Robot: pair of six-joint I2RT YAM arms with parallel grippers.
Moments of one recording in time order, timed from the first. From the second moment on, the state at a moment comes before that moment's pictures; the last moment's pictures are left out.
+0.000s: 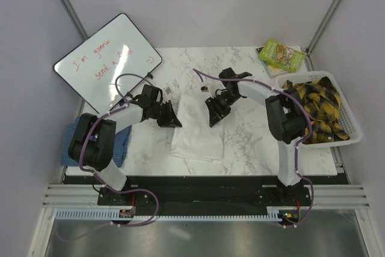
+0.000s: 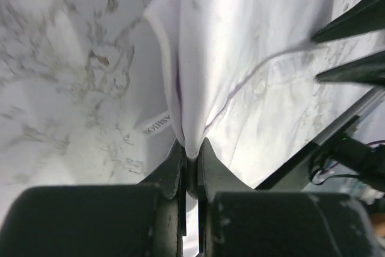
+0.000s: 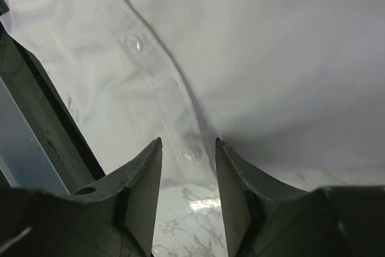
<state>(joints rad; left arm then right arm) -0.32 1.64 0.84 -0.19 0.55 -0.55 0.46 2.08 1.52 -0.85 -0.70 -0.32</state>
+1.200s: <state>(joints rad) -0.89 1.94 1.34 -0.65 -0.42 0.56 0.02 1.92 1.50 -1.01 -0.82 -0.41</state>
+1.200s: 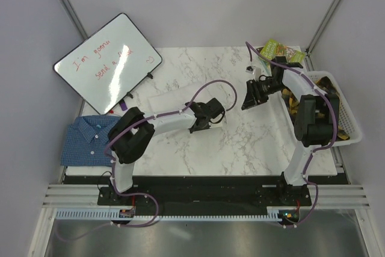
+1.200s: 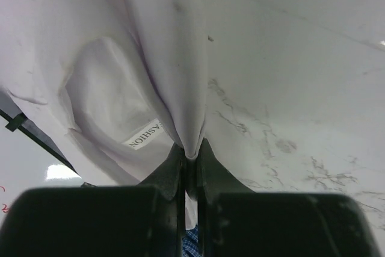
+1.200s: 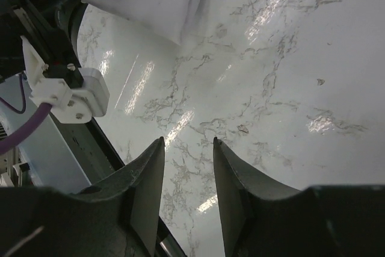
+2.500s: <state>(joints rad) -0.37 1.99 1.49 -0.85 0.39 0.17 0.26 1.94 1.21 -0.83 -0.65 -0.29</state>
